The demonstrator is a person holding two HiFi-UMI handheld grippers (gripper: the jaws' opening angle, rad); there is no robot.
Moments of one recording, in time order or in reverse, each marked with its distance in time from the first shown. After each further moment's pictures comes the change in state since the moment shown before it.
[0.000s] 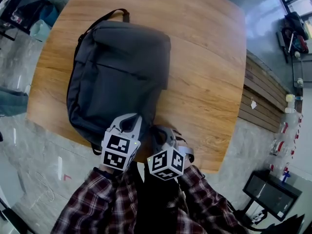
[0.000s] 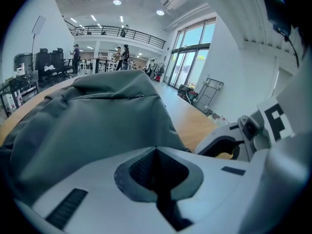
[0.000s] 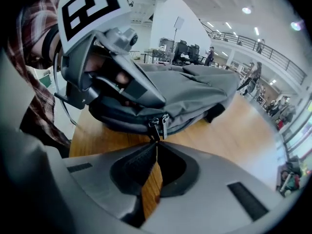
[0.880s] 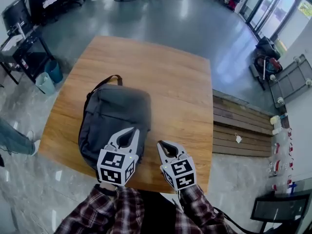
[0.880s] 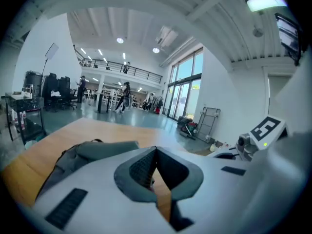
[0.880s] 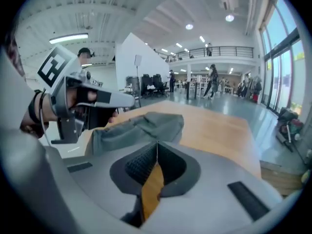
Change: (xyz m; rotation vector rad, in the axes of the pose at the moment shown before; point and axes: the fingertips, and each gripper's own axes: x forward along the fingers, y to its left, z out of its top) left arm -0.103 -0.041 0.166 0.040 -0.404 0.023; right arm -0.139 -0.097 0.070 0.425 -0.384 -0.173
